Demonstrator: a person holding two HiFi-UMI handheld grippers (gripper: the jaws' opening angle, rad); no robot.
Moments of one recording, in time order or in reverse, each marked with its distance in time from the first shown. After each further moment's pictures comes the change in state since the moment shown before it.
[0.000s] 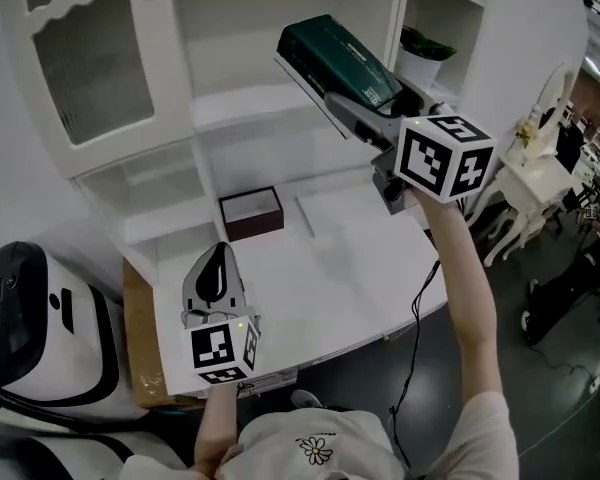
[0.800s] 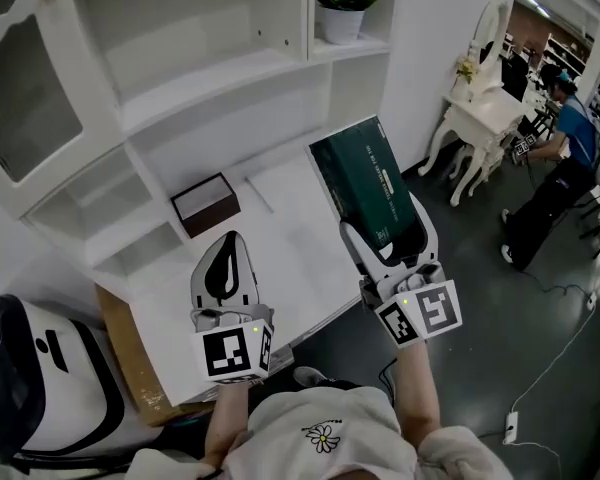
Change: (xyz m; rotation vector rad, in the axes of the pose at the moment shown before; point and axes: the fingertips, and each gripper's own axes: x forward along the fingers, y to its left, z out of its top) left arm -0.010 -0.091 0.006 -0.010 -0.101 -0.288; right arm -0.223 0.054 -0.127 -0.019 -0.203 -0.437
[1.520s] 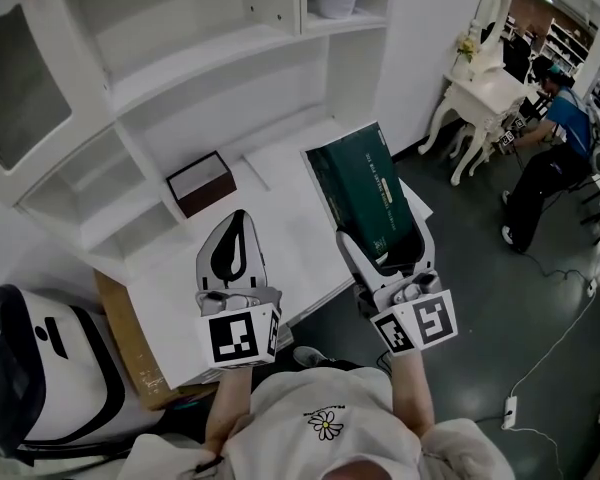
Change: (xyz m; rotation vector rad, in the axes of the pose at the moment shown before) left arm 0.005 -0.024 0.000 0.002 -0.008 -0.034; right arm -0.035 0.010 -0.014 0.056 0.024 -0.018
